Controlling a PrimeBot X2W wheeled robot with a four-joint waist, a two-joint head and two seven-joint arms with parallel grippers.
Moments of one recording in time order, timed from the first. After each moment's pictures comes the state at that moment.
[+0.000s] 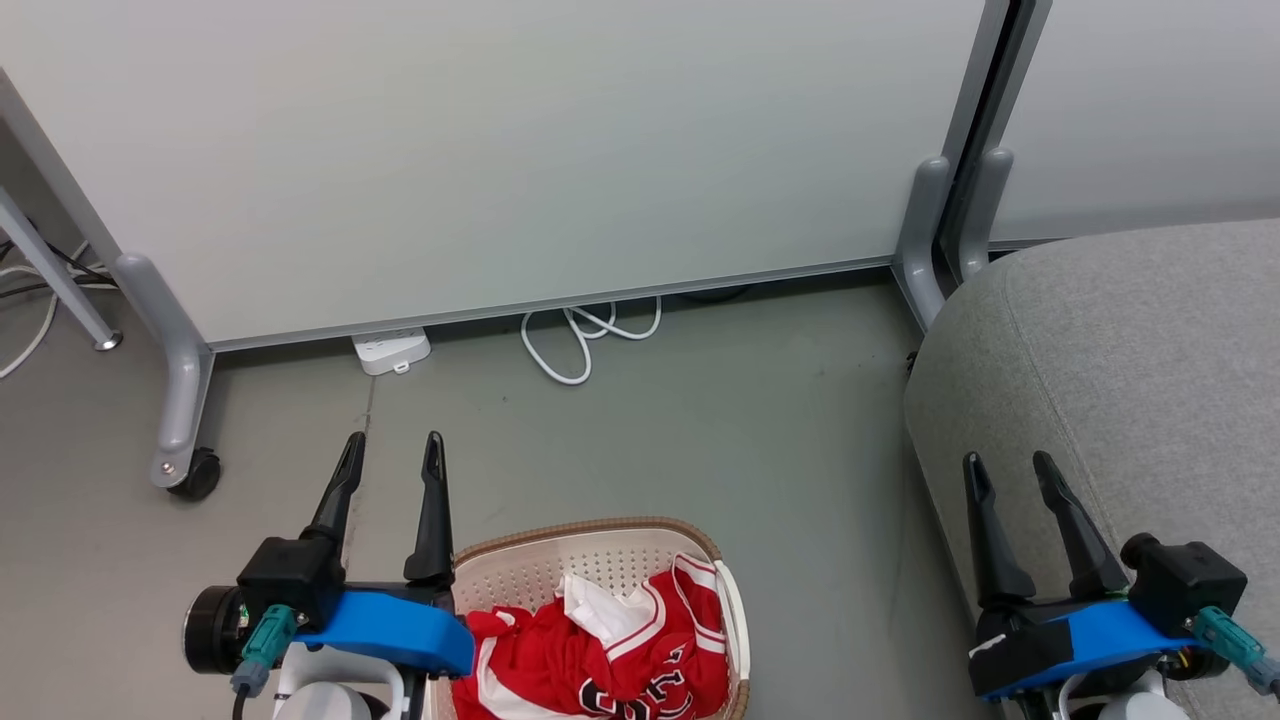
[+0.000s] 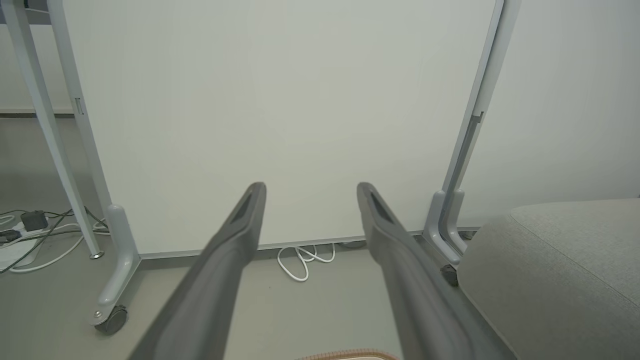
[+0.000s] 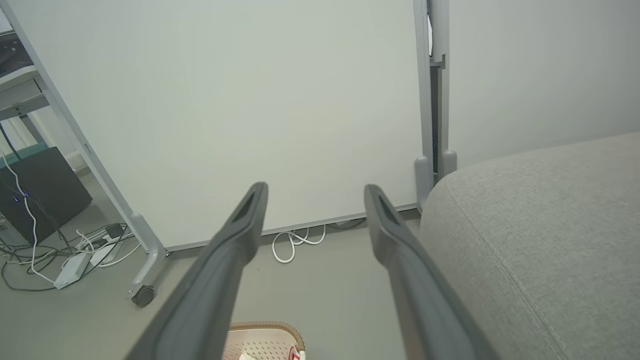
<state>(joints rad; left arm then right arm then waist) -0.11 0.05 -0.11 0.23 -0.20 -0.07 -0.22 -0.08 -0.04 0.00 0.22 0.28 0.13 -0.22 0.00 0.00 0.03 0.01</state>
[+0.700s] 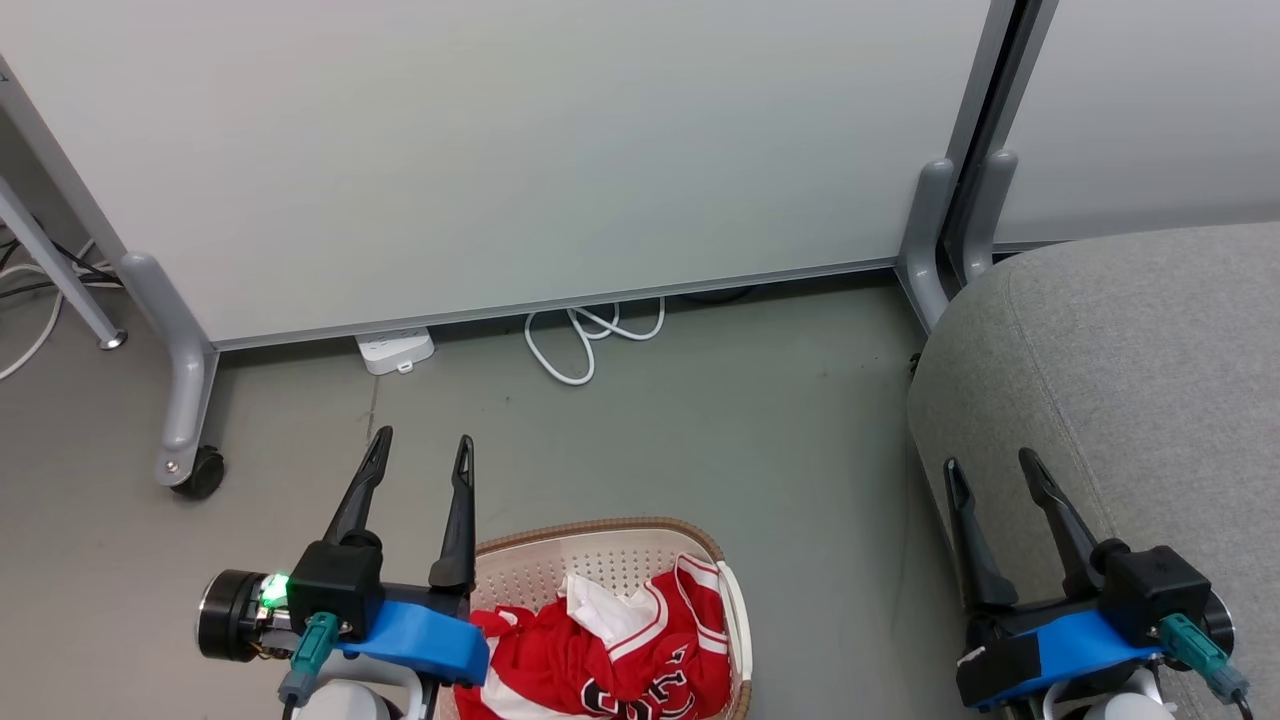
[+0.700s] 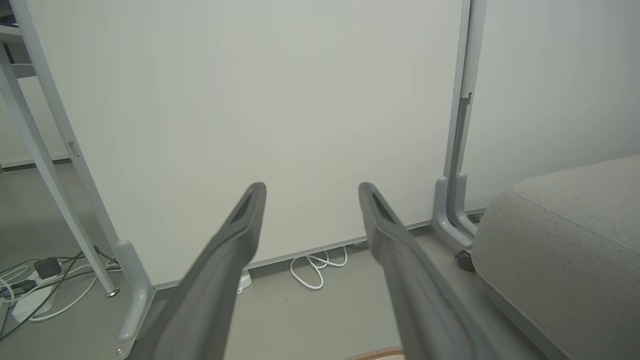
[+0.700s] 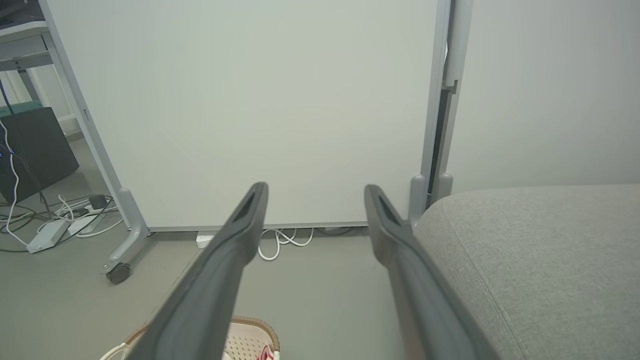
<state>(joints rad) -0.11 0.05 -0.14 0.25 -0.05 -0.07 -0.26 -0.08 -0.05 0.01 0.22 0.12 0.13 -0.26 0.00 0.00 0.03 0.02</state>
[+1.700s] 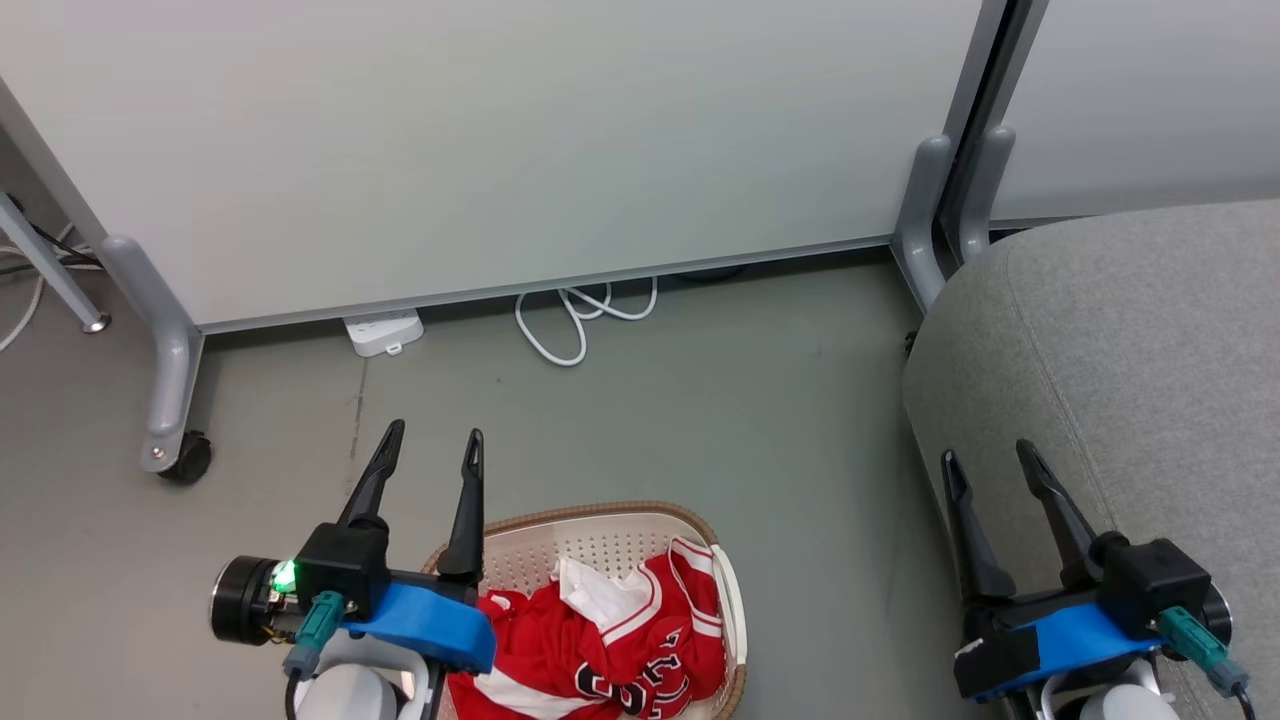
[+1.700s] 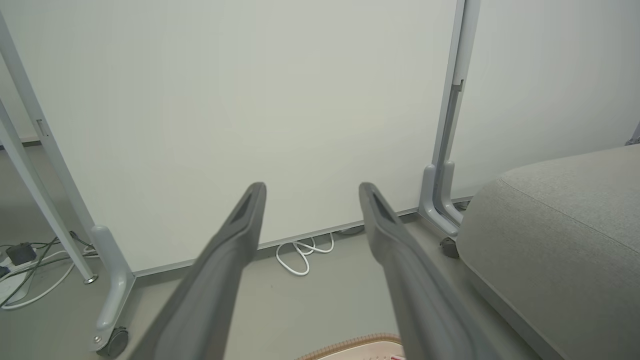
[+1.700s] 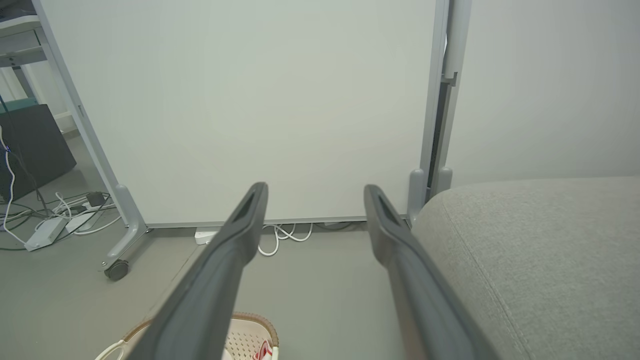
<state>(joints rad) -0.14 0.05 -0.15 0.30 -0.08 -0.09 -0.26 -0.08 -0.05 0.02 0.22 0.11 0.13 -0.26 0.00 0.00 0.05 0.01</state>
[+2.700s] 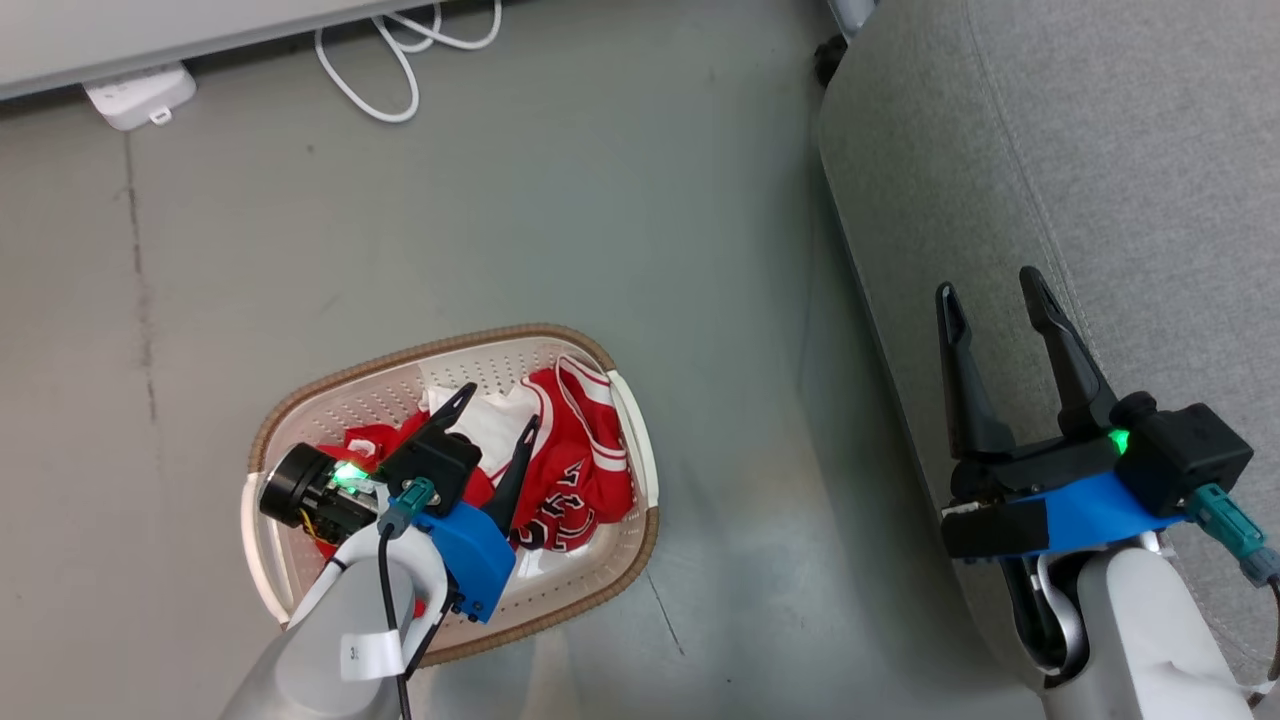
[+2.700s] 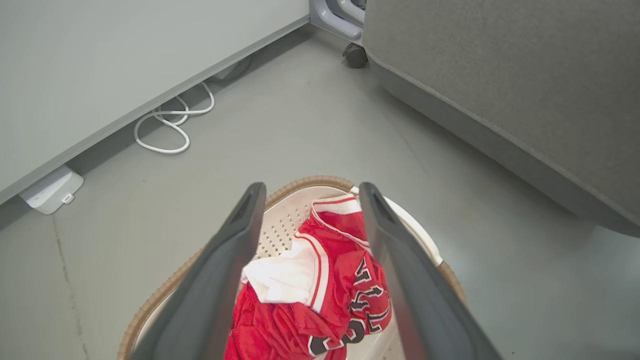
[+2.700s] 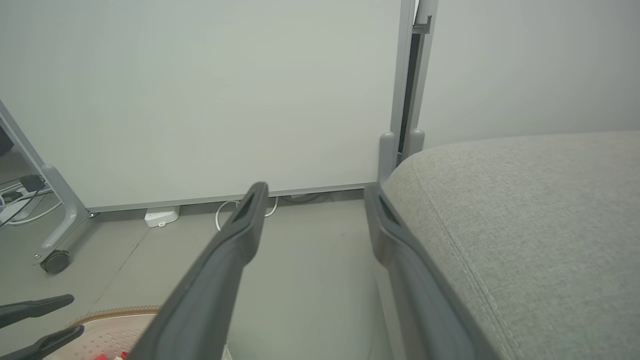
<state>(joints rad) -0.51 0.15 -0.48 0.78 -0.11 -0.13 -0.26 -0.29 -0.05 0.04 0.15 0.14 0.13 -0.26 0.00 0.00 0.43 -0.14</state>
